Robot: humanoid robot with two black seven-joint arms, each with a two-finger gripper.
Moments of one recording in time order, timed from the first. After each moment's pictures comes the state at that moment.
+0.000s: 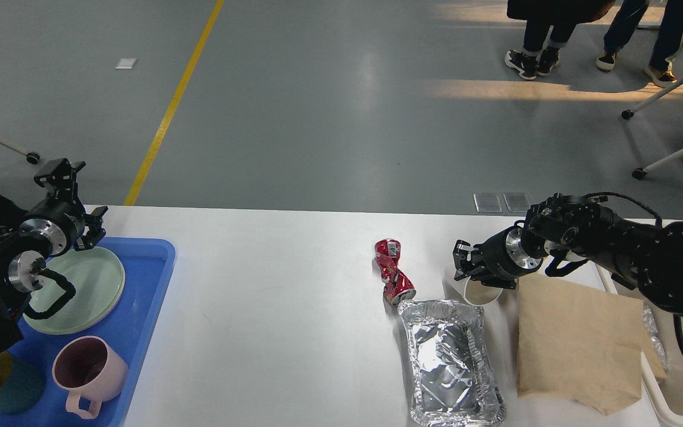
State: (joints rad) left arm -0.85 0.42 -0.23 -0.27 -0.23 -0.24 -0.19; right arm 1.24 -0.13 -1.03 0.50 0.14 0.60 0.02
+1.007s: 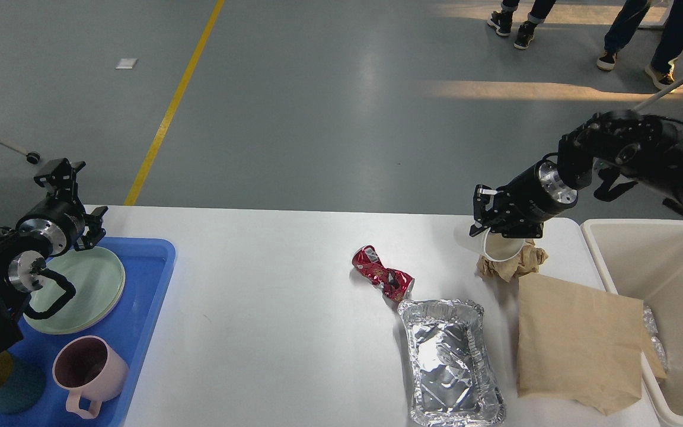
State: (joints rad) left arm -0.85 0.42 -0.23 -0.27 -0.23 -0.24 -0.19; right arm 1.53 -0.25 -1.08 0.58 0.14 0.91 0.02
